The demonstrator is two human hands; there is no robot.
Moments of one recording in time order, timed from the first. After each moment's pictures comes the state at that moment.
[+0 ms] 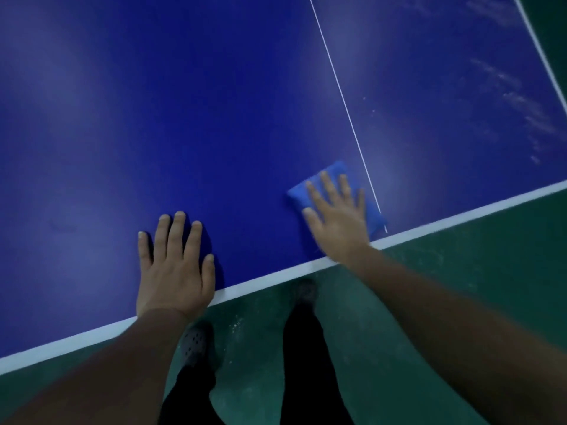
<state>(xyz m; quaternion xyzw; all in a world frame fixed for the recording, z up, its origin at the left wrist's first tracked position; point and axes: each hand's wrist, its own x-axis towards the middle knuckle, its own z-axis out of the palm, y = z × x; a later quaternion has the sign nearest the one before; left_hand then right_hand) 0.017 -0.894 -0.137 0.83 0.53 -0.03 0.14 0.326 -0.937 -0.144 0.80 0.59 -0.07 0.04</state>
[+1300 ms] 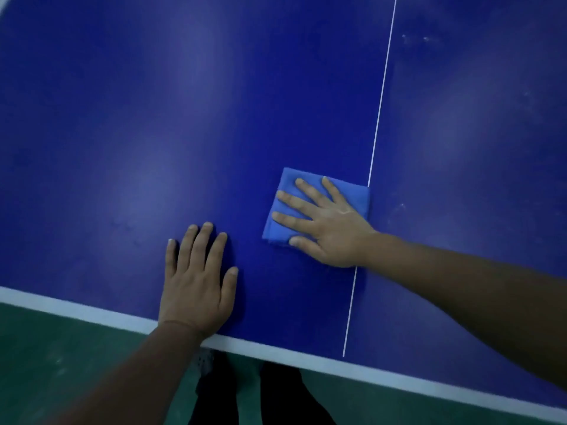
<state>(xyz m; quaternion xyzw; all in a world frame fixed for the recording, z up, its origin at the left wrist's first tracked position) 0.197 -0.905 -0.131 0.71 0.69 0.04 0.14 0.456 -0.779 -0.146 0.32 0.94 -0.07 0.04</state>
